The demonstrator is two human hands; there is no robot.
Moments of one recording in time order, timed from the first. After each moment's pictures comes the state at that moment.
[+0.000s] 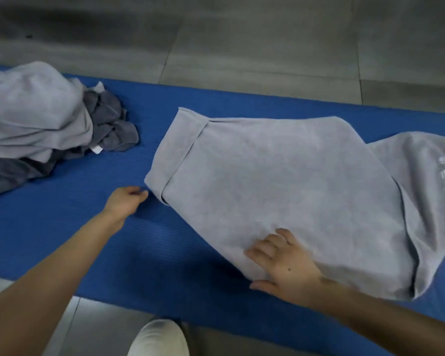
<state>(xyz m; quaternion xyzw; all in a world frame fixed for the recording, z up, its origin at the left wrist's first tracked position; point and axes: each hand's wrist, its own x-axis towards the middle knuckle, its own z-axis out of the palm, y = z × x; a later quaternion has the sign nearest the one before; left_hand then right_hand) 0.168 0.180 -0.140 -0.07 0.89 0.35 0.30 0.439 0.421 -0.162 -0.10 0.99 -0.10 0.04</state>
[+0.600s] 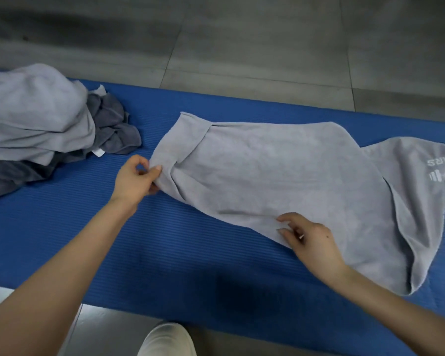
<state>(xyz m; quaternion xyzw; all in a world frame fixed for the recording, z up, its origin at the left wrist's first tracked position) 0.157 0.204 -0.110 -0.02 0.82 0.53 0.21 0.428 0.432 -0.132 0.24 0.91 -0.34 -0.04</state>
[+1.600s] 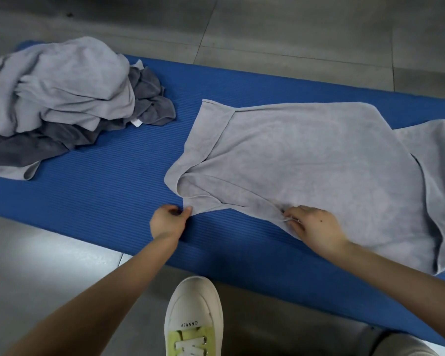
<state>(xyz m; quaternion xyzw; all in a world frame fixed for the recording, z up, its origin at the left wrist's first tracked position) 0.275 0.140 -0.163 -0.18 0.89 0.36 0.20 0.428 0.405 -0.159 0.09 0.97 -0.22 0.03</state>
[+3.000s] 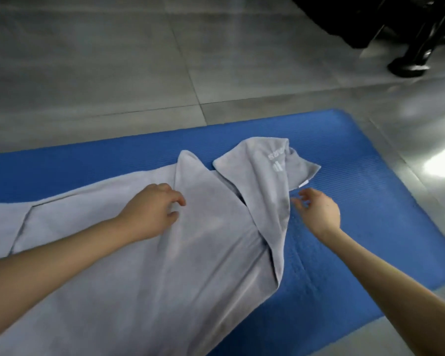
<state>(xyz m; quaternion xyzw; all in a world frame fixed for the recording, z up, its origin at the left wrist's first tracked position) 0.269 0.474 -0.104 0.59 0.76 0.13 0.21 0.565 0.665 -0.134 0.60 0.79 -0.15 -0.06</state>
